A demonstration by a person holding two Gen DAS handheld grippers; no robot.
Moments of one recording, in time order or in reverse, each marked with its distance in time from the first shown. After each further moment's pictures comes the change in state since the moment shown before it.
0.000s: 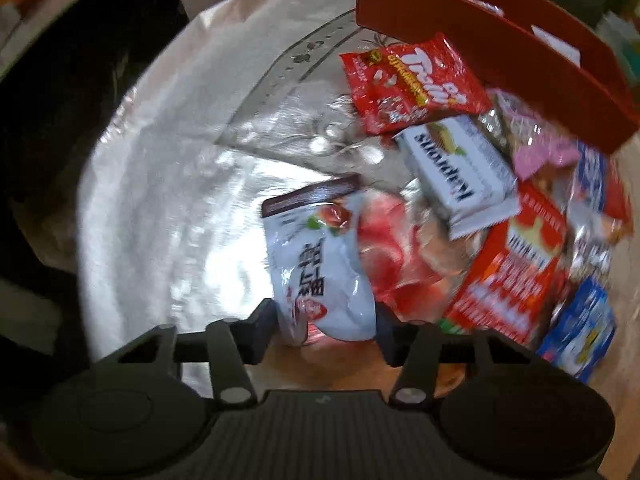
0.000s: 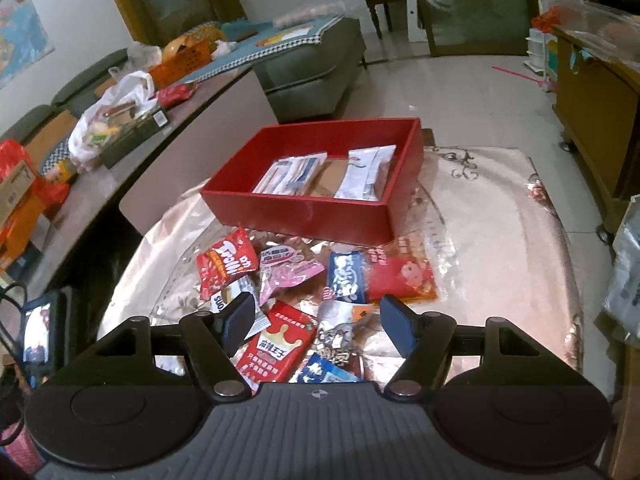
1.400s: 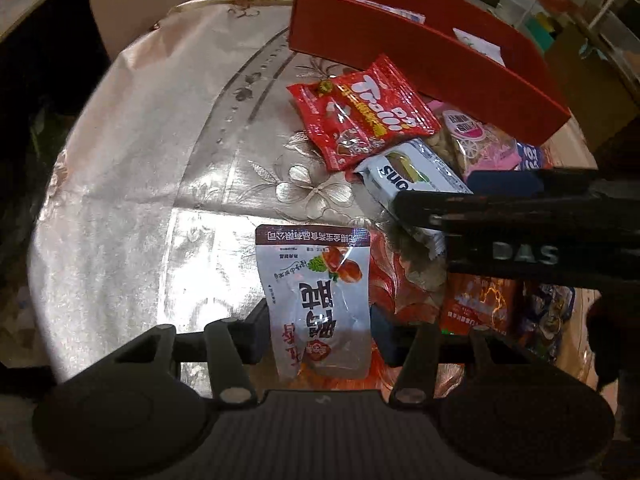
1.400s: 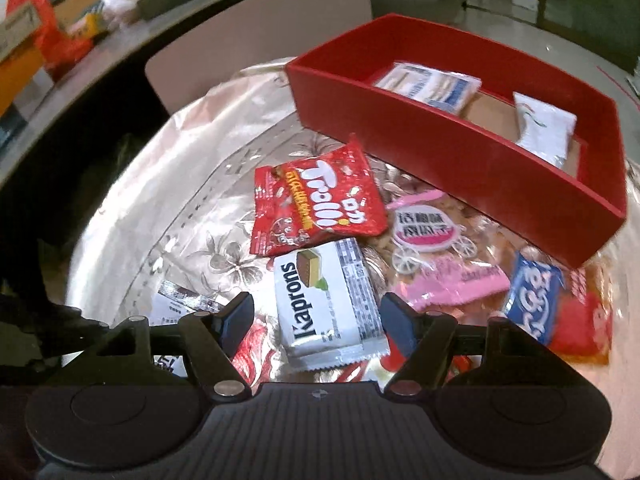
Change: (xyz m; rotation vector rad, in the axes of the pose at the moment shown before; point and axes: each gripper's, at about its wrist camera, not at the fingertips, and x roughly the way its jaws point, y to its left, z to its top) left arm 0.010 0.036 0.037 0.190 -0.018 -0.281; right arm 0.161 0.112 -0.003 -0.305 0.284 0.039
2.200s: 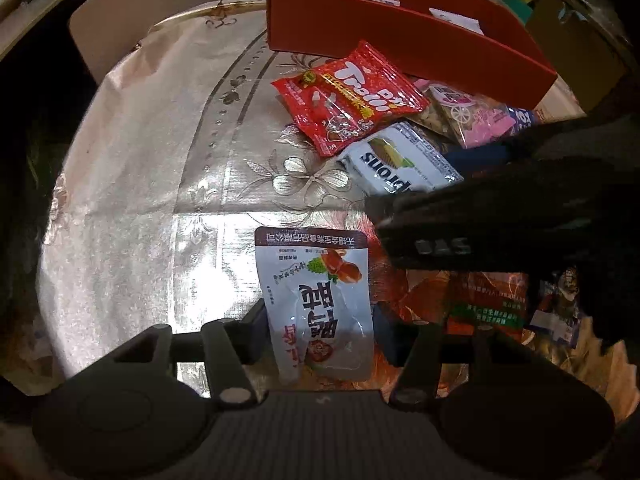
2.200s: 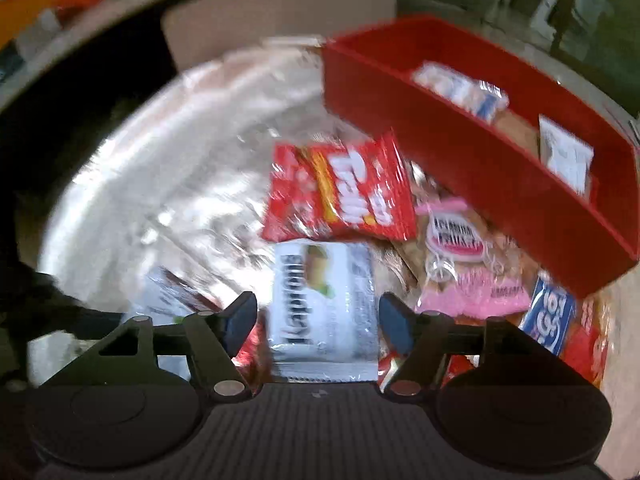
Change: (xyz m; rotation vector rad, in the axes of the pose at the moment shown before) left arm 0.002 -0.006 -0.009 0.126 -0.008 0.035; right arm 0.025 0.027 0.002 -0.107 0.069 -0.094
